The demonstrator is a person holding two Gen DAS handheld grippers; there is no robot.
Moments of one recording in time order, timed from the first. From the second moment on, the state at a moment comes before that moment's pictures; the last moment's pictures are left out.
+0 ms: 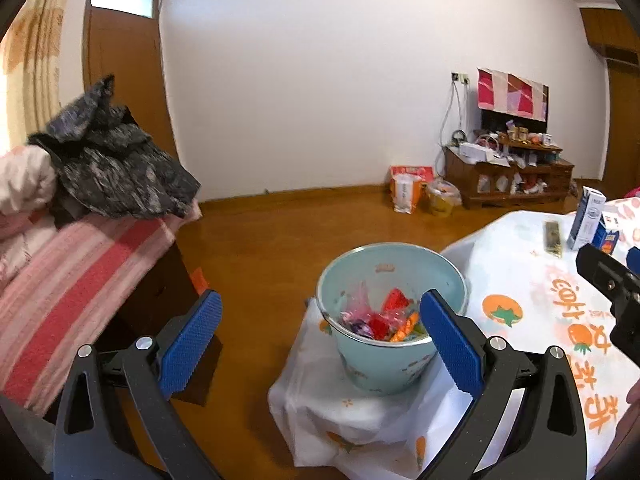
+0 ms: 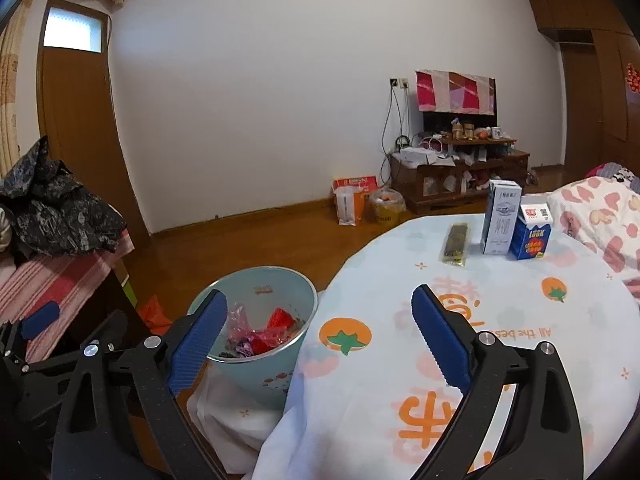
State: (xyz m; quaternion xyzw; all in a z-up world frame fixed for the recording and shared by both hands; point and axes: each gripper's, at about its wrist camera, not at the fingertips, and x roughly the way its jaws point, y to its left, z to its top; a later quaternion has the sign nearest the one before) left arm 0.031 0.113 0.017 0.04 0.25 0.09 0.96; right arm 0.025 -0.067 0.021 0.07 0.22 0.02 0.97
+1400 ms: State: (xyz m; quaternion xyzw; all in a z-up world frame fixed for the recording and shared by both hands) left arm 0.002 0.113 0.037 0.04 0.22 0.09 0.97; right arm 0.000 -0.060 0.033 0.07 0.20 0.02 0.98
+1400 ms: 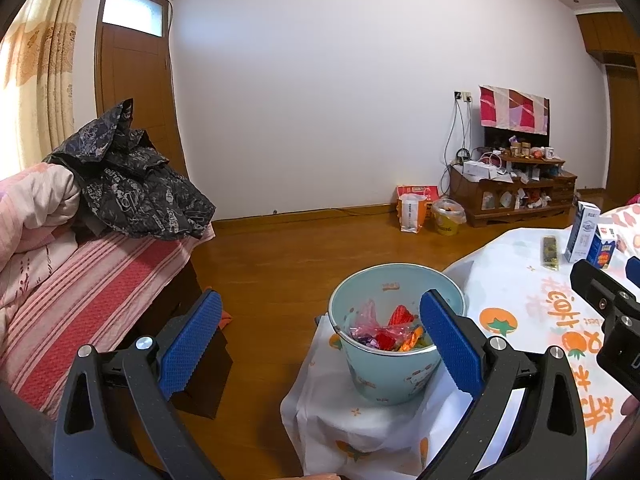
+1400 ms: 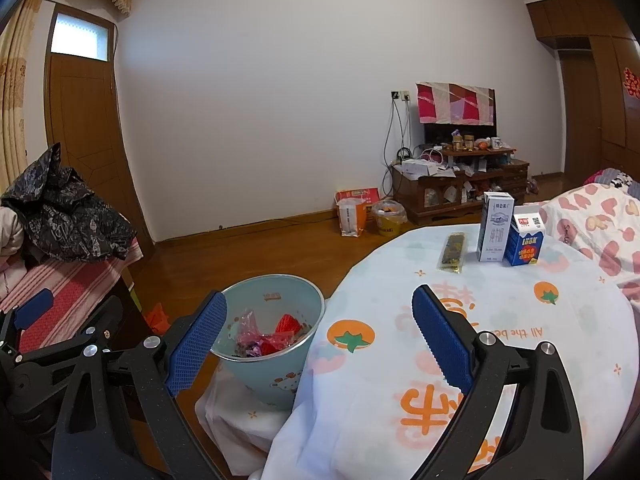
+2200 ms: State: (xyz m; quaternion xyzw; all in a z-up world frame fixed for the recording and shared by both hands) left arm -0.001 0.115 0.038 0.04 0.22 0.10 0.97; right arm -0.004 -0.063 0.034 0.07 0.20 0.01 0.98
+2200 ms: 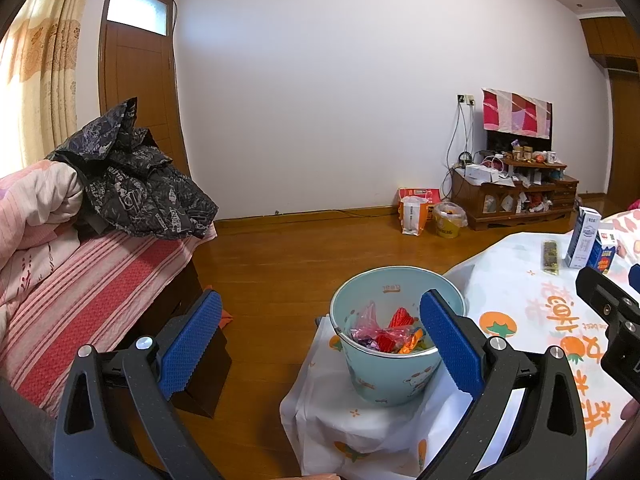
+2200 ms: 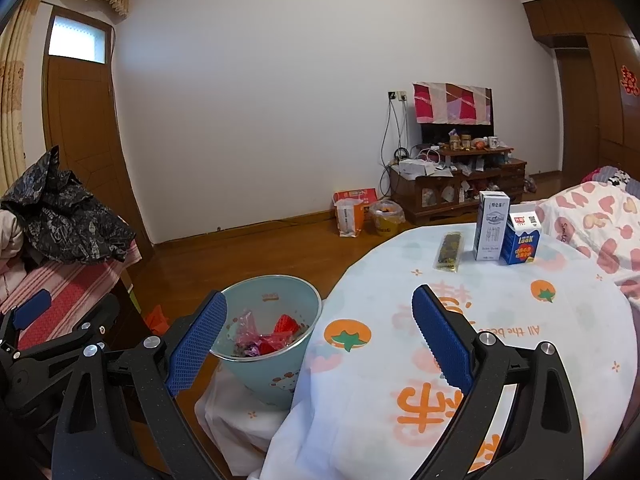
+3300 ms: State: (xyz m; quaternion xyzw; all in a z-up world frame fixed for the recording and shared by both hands) left arm 0.004 0.108 0.036 0.03 0.23 0.09 0.97; right arm -0.003 -0.074 0.029 0.08 0.21 -0.01 0.97
